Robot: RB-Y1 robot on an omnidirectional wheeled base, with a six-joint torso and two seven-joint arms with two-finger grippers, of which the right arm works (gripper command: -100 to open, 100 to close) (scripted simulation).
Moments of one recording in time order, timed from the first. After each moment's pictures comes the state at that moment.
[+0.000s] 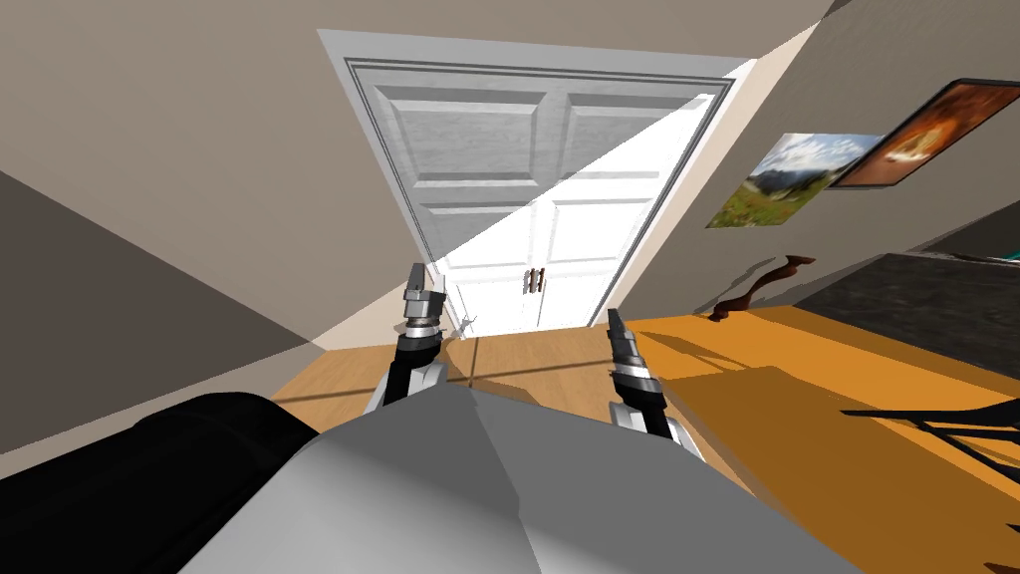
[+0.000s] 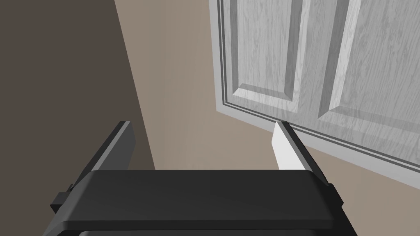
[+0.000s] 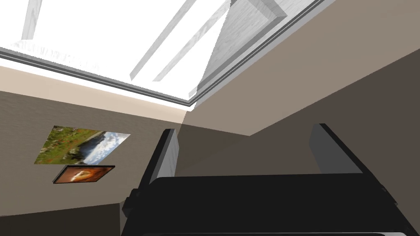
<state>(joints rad) 0.40 -0.08 -0.04 -1.90 0.18 -0.59 0.37</state>
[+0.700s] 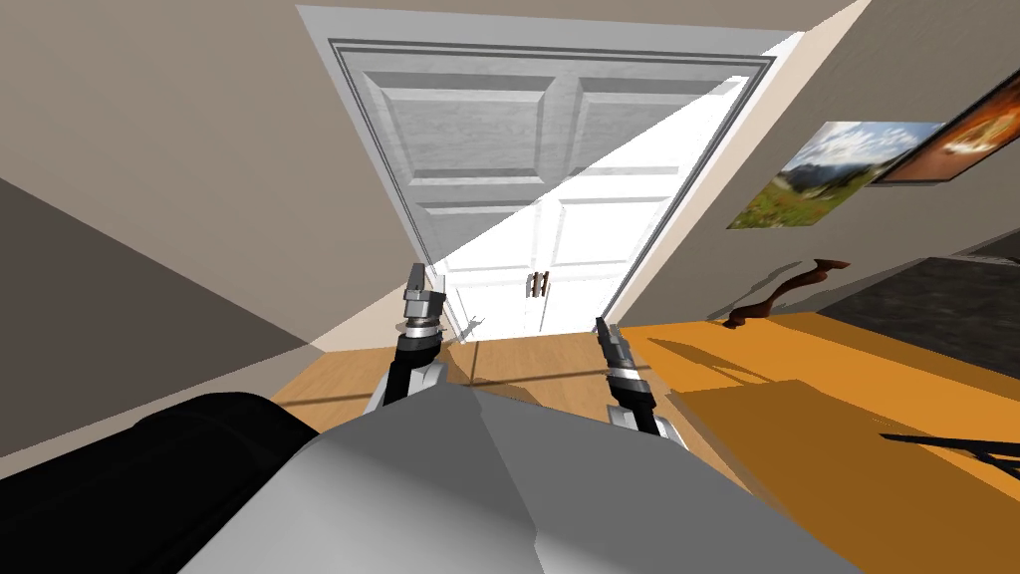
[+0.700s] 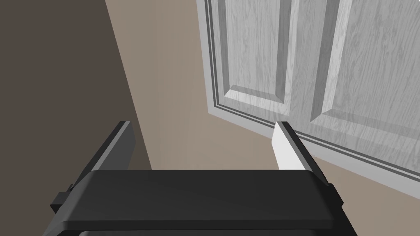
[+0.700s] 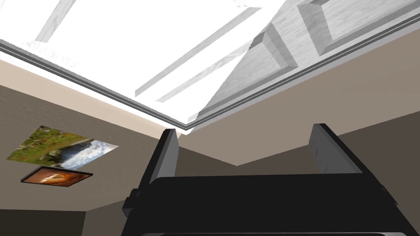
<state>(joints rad) 0.35 -0.09 -0.07 -1.73 0.25 -0.63 0.50</state>
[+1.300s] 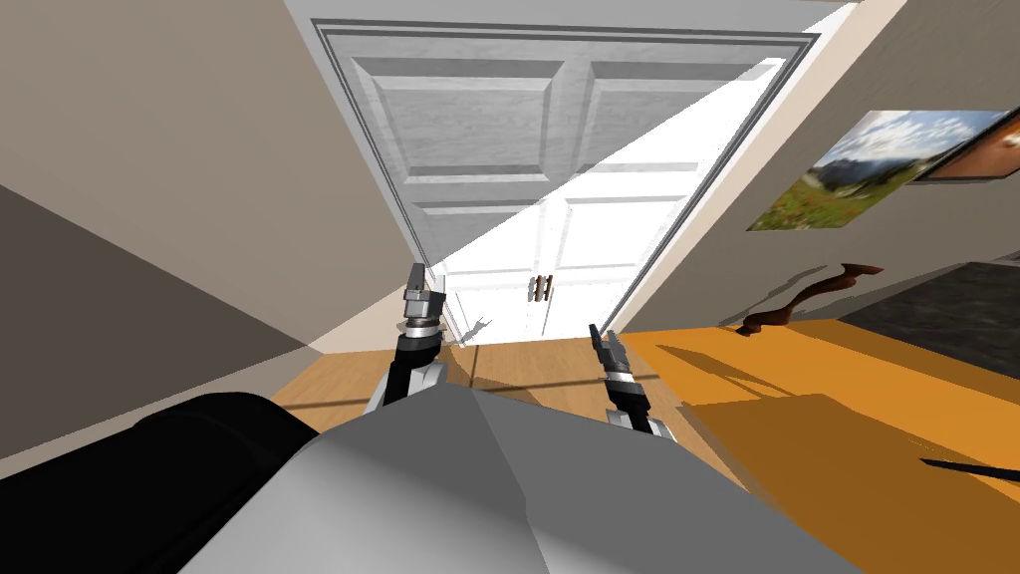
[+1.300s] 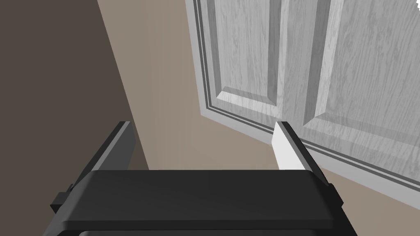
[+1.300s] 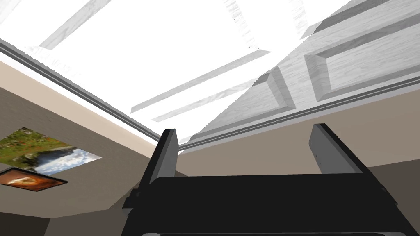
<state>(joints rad) 0.32 -0.09 -0.09 -1.60 0.31 -0.66 0.61</state>
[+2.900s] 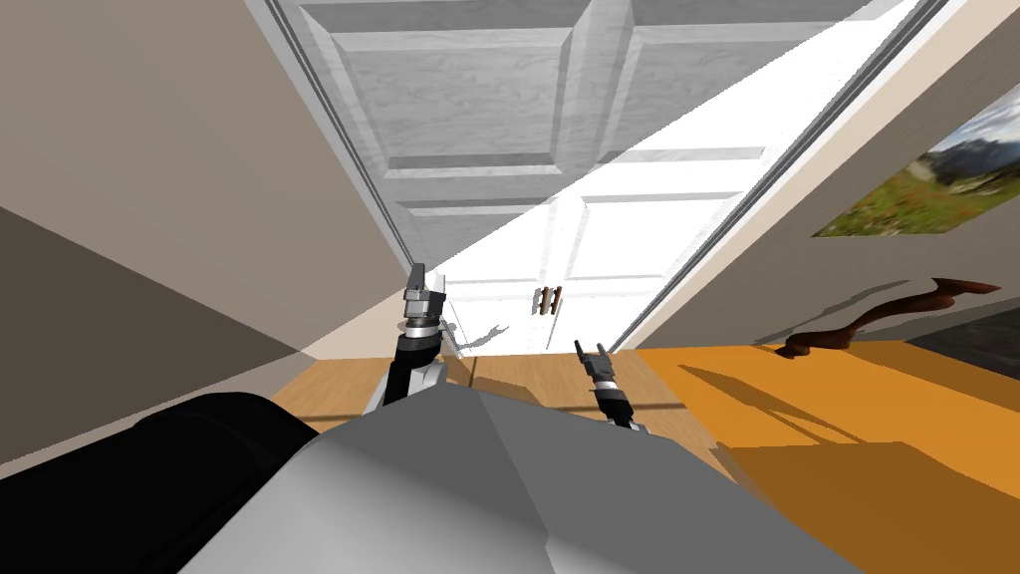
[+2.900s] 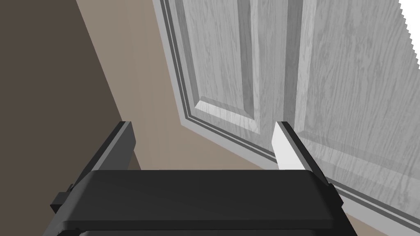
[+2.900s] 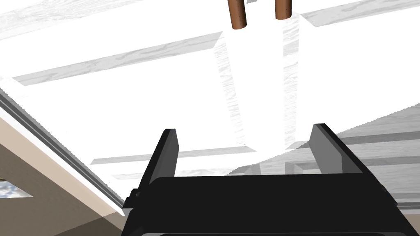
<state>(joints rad) 0.23 -0.05 -0.15 -1.25 0.47 -0.74 0.90</state>
